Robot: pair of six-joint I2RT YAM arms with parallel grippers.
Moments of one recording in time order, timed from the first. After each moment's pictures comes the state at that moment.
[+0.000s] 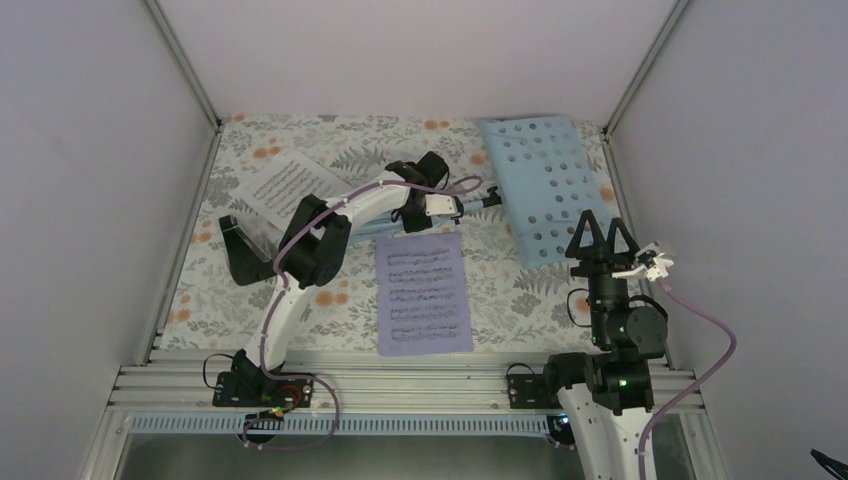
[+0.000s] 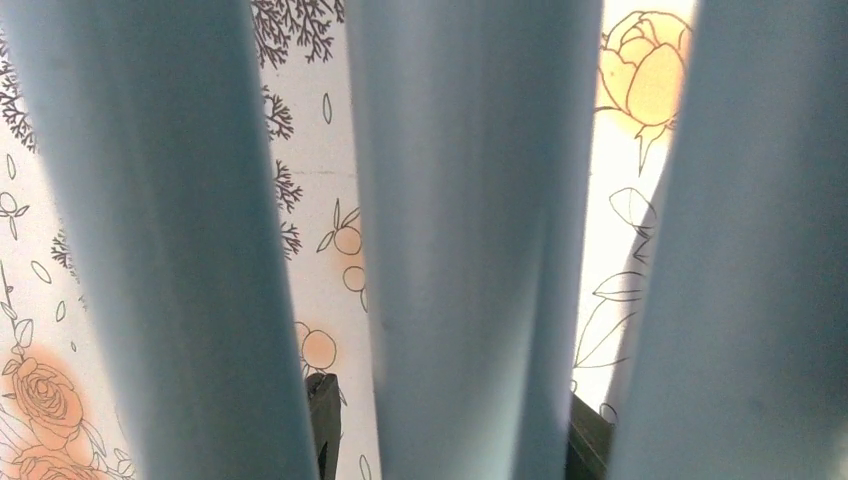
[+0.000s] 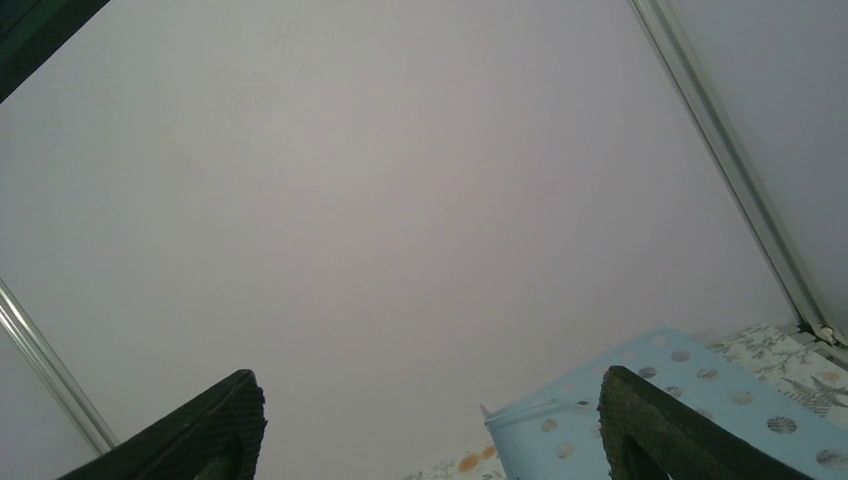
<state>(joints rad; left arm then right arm) -0.68 2.35 1.97 -0.89 -0.06 0.66 0.10 0.14 0.51 -0.05 0.10 0.54</state>
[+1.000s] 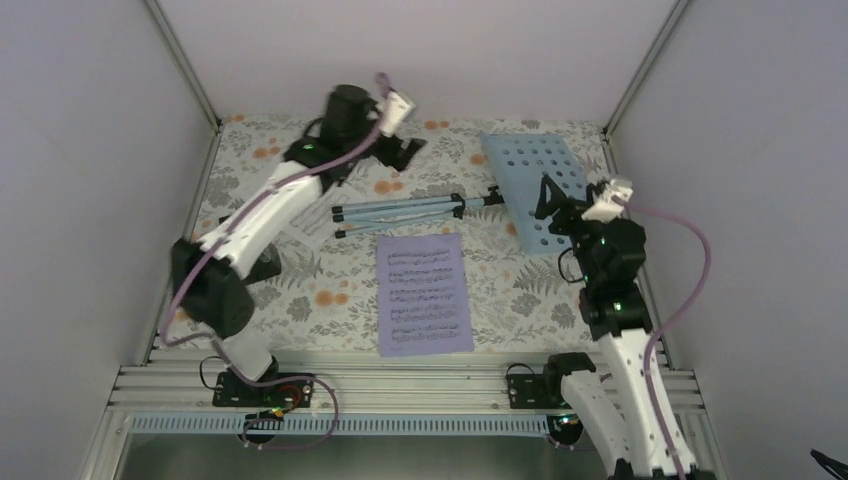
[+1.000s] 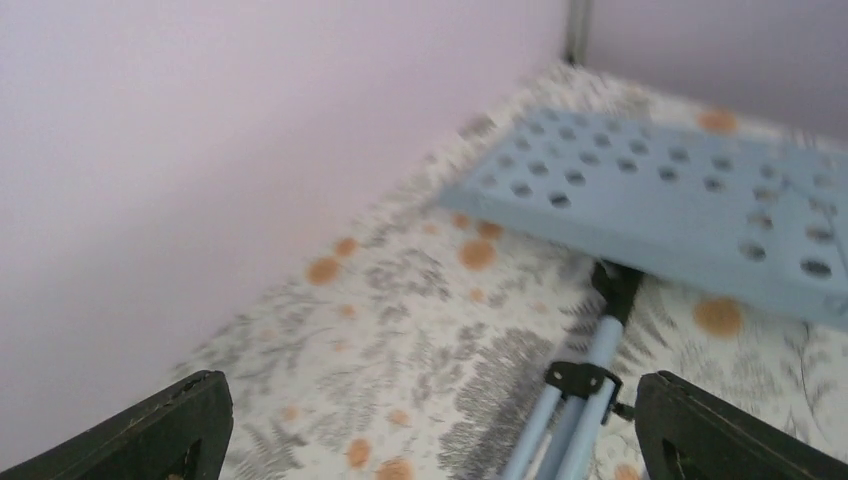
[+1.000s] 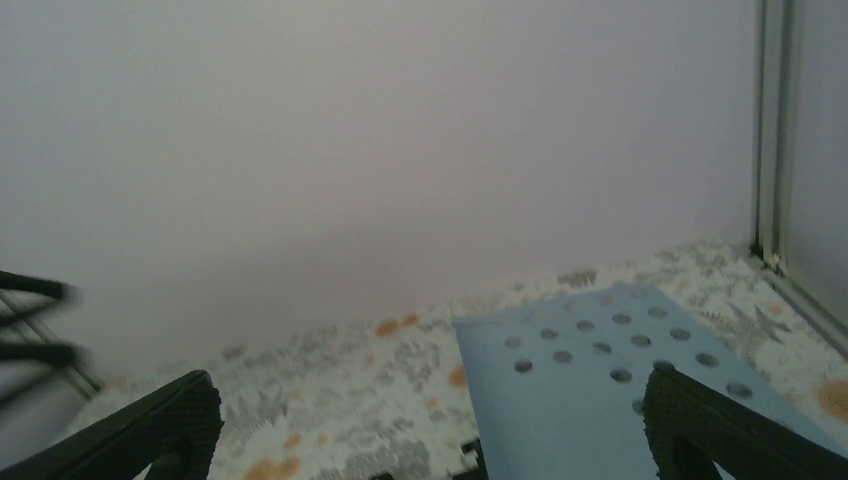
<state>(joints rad) -0.56 1.79 1.71 -0.41 0.17 0.28 0.10 0.60 0.68 -0.08 0.00 0.35</state>
